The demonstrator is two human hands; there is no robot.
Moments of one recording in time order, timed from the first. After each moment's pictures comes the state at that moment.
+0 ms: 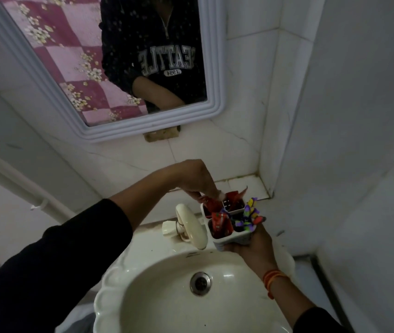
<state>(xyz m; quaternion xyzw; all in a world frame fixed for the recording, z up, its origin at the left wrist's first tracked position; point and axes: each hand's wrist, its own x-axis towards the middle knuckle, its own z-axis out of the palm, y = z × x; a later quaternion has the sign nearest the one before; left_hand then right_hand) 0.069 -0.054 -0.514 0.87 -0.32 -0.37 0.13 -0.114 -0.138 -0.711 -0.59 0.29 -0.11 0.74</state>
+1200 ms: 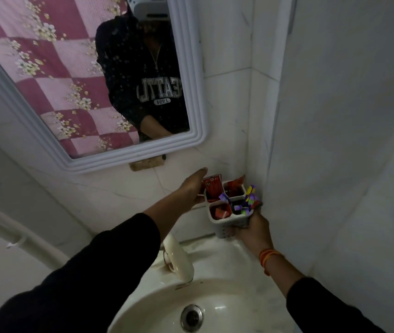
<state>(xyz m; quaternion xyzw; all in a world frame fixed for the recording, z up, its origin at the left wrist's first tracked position) 0.085 -0.120 -0.551 0.74 -0.01 -0.36 0.56 -0.068 -0.217 -0.672 -0.74 0.31 -0.19 0.57</state>
